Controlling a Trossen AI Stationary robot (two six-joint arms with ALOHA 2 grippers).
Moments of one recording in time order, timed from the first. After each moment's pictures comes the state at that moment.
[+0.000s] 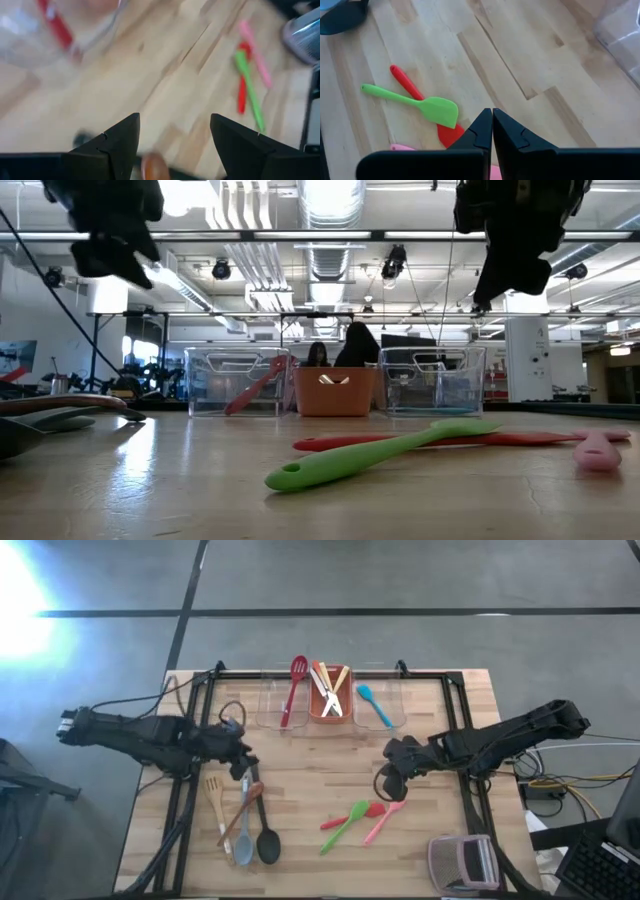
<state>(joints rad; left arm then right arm) -0.14 0.79 0.78 -0.78 -0.20 -0.79 0.22 1.19 0.84 -0.62 0.16 0.75</state>
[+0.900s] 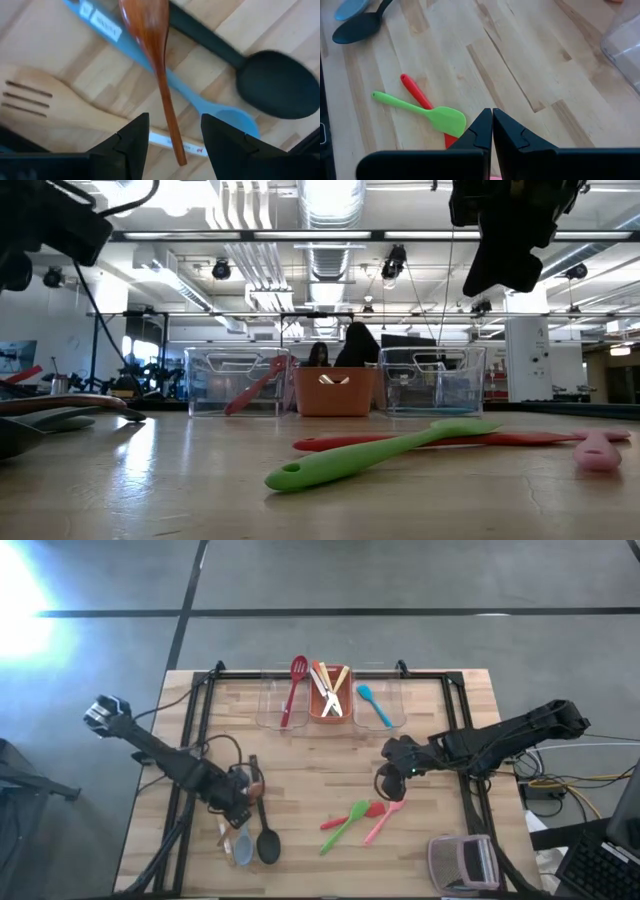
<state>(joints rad) -0.55 1.21 0.86 -0.99 0.05 -1.35 0.22 1.19 0.84 -0.56 0.16 0.72</state>
